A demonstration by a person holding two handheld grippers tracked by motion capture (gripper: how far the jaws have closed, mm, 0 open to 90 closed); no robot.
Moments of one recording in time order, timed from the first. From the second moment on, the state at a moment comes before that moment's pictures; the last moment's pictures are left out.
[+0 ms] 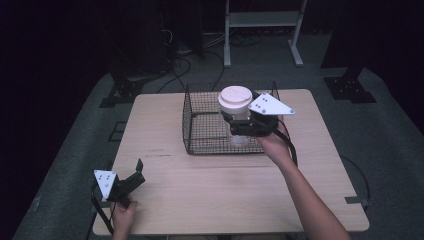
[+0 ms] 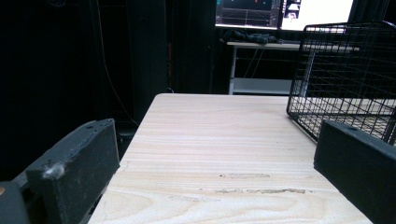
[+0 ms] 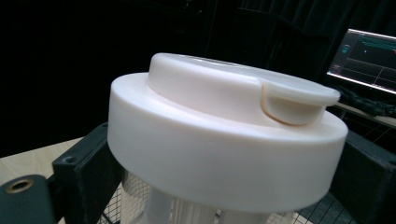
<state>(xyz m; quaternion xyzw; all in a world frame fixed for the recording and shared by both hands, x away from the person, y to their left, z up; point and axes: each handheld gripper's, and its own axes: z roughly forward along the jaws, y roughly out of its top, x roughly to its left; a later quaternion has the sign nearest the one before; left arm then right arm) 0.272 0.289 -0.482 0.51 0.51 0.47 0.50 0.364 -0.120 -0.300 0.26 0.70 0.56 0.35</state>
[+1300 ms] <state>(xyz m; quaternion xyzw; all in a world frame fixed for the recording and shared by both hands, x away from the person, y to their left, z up) 0.273 0.291 -0.482 0.51 0.52 0.46 0.51 0.462 -0.102 -0.323 0.29 0.70 0.54 0.36</state>
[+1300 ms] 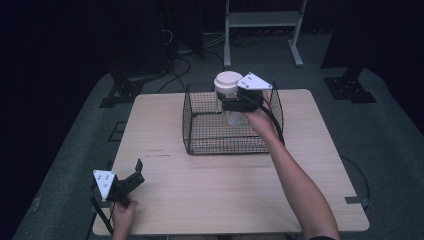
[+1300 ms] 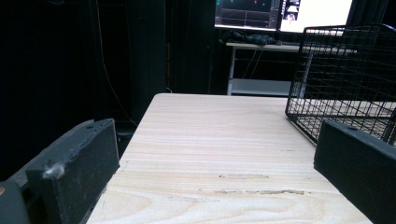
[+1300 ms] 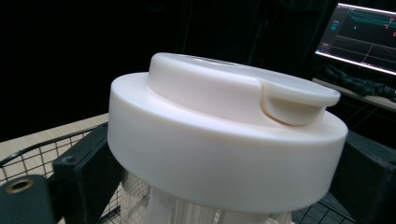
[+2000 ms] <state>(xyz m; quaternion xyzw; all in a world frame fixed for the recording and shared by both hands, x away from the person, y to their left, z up) 0.273 0.291 -0.482 0.51 0.52 0.46 0.51 0.483 -0.089 -0.363 0.30 0.72 0.53 0.34</state>
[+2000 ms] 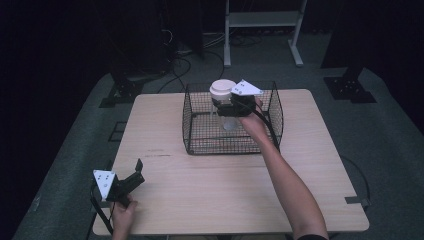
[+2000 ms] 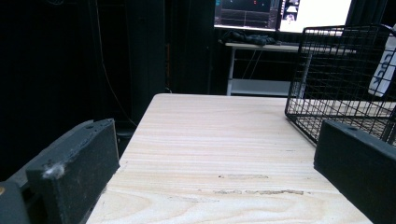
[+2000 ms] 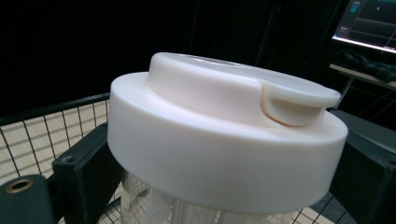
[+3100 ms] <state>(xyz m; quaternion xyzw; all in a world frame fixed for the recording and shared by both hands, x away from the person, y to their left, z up) 0.273 0.291 -0.482 0.51 0.51 0.46 0.51 0.499 -0.086 -0.395 0.29 0.76 0.49 0.31</state>
